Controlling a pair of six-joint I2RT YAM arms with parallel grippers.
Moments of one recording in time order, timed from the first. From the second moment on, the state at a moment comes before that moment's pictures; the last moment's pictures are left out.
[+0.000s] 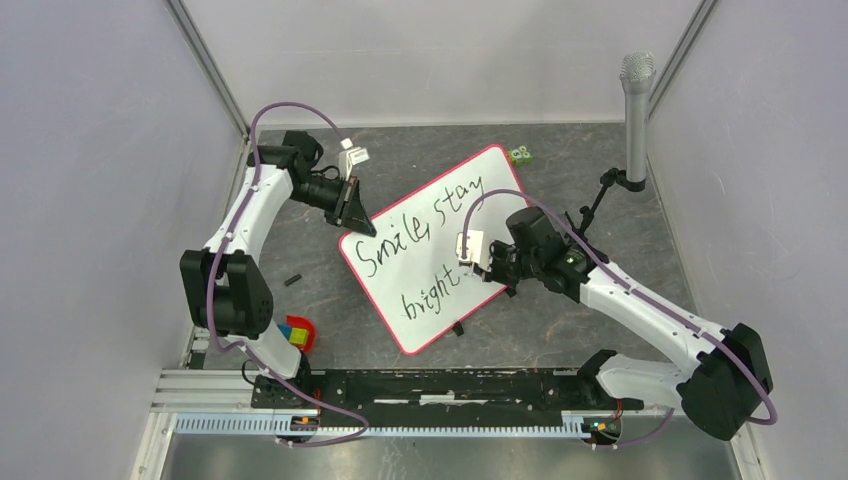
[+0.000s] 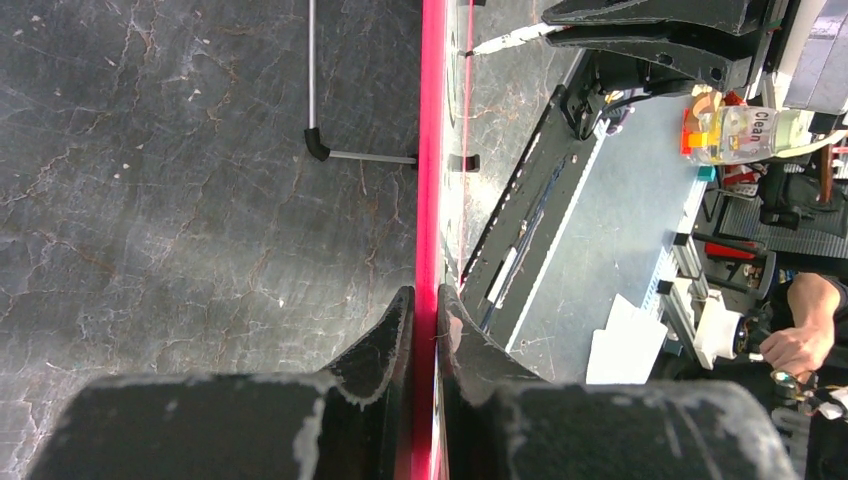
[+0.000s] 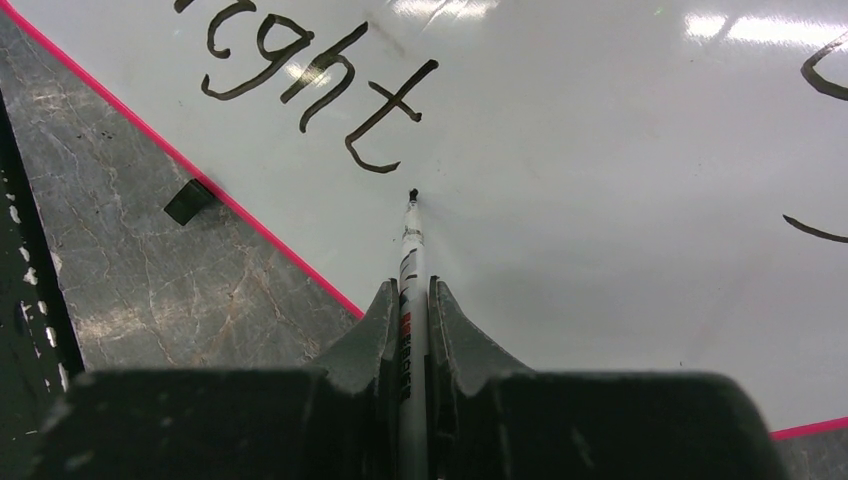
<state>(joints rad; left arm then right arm) -0.10 1.66 1.50 -1.24 0.96 0.44 0.68 1.16 0.84 -0.48 -0.34 -0.69</state>
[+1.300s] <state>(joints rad) 0.43 1.59 1.12 -1.05 0.44 0.97 0.69 1.21 1.14 -0.57 -0.60 -0.48</state>
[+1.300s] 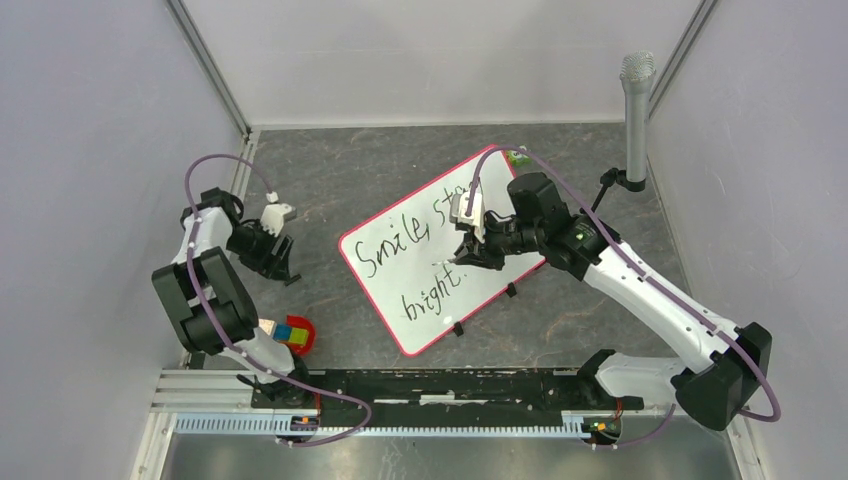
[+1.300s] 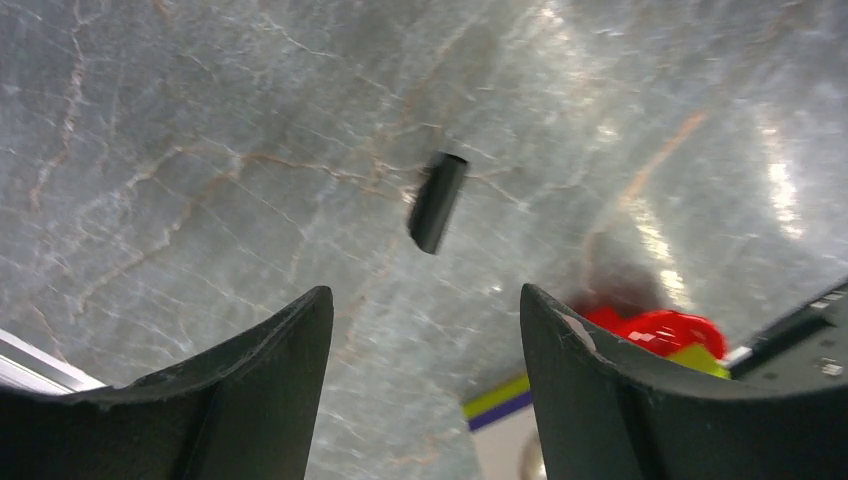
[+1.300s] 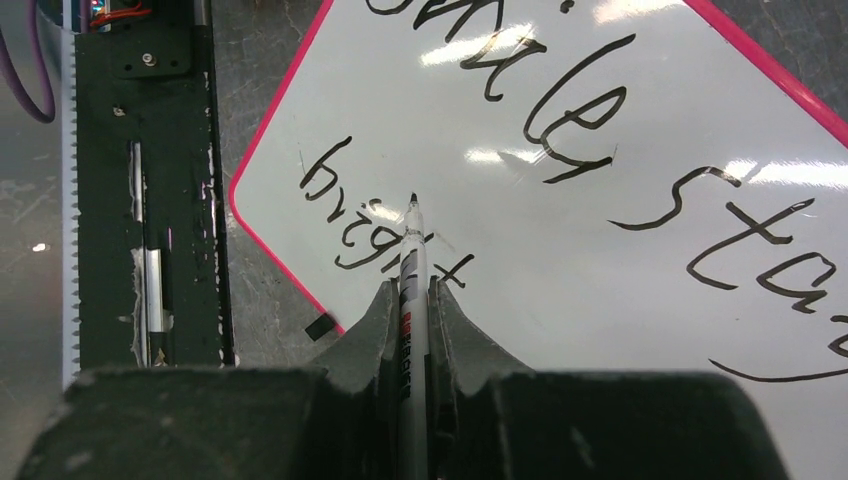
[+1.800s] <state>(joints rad) 0.31 1.69 1.01 -0.78 0.21 1.09 0.69 1.21 1.14 -0.59 -0.63 -0.47</state>
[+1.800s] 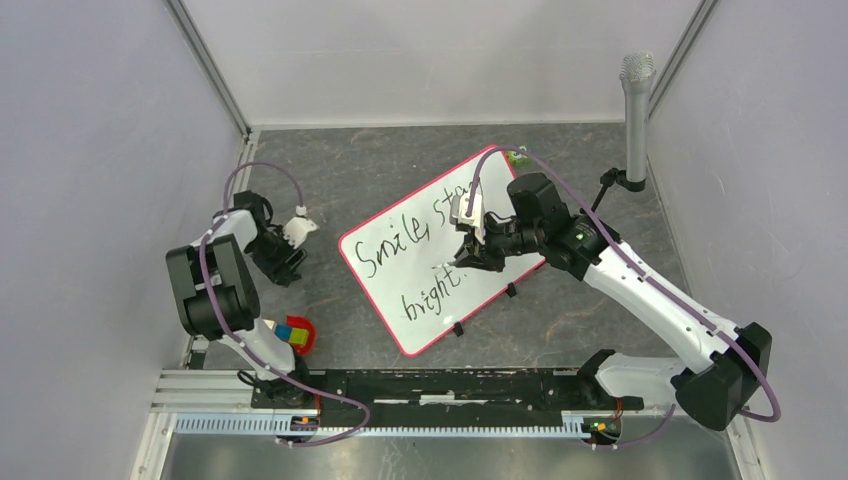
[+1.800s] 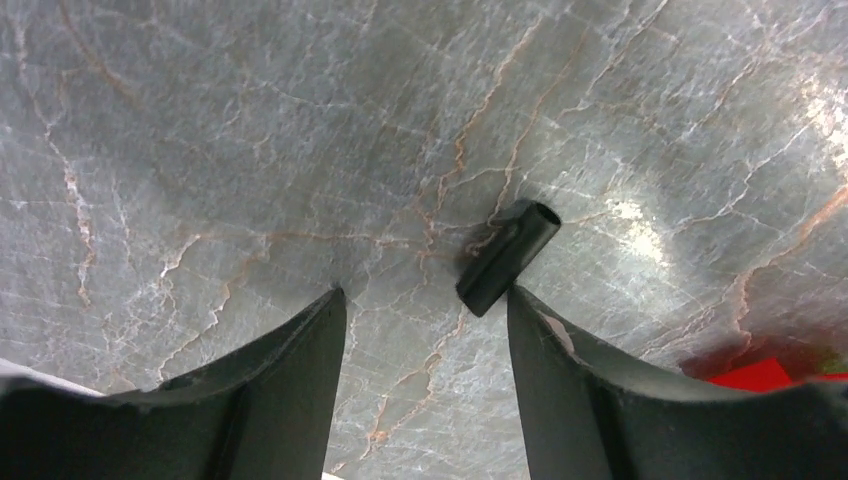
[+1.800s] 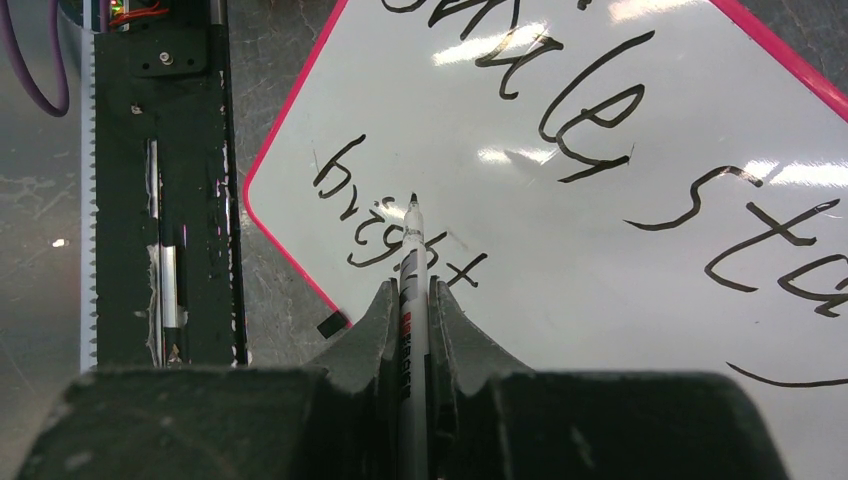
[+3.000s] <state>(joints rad) 0.23 1.60 1.04 -0.92 0.34 1.21 0.69 1.23 1.20 -0.60 -0.59 -0.47</state>
